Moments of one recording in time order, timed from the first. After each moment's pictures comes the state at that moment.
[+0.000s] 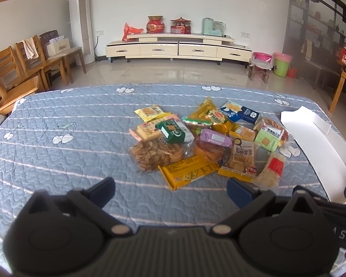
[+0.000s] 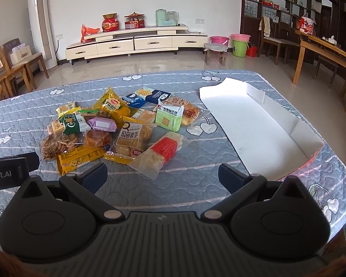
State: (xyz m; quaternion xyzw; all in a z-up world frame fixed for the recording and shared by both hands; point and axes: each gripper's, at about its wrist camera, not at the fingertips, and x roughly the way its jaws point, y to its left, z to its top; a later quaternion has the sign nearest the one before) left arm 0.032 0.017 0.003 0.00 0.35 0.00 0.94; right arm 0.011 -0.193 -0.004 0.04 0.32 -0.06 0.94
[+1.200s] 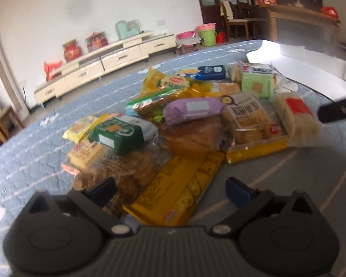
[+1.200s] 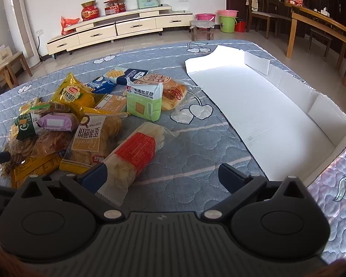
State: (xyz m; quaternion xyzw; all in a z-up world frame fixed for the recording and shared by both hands) left arm 0.134 0.002 -0.110 0.18 0.31 -0.19 0.92; right arm 0.088 -0.231 -0.058 0.08 0.36 -0.09 0.92
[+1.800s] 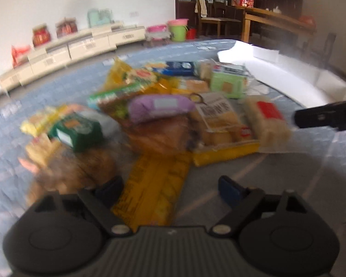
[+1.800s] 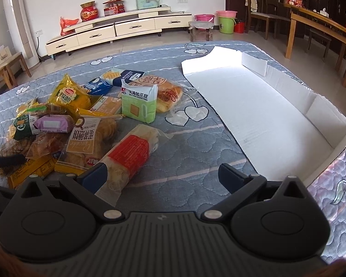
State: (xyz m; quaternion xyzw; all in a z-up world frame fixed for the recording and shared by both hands) left arm 0.145 0.002 -0.112 0.11 0.36 -0.28 0.88; right arm 0.088 -0.237 -0.061 0.08 0.36 -0.10 0.92
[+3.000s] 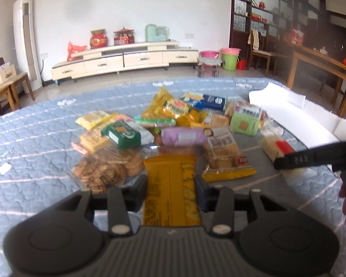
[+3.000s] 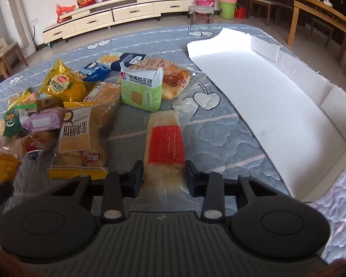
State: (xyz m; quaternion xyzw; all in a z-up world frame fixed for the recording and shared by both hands) left arm 0.087 0.004 -0.067 0.05 0.30 -0.14 0.94; right arm 0.106 -0.235 -0.073 0.08 0.39 -0.09 0.91
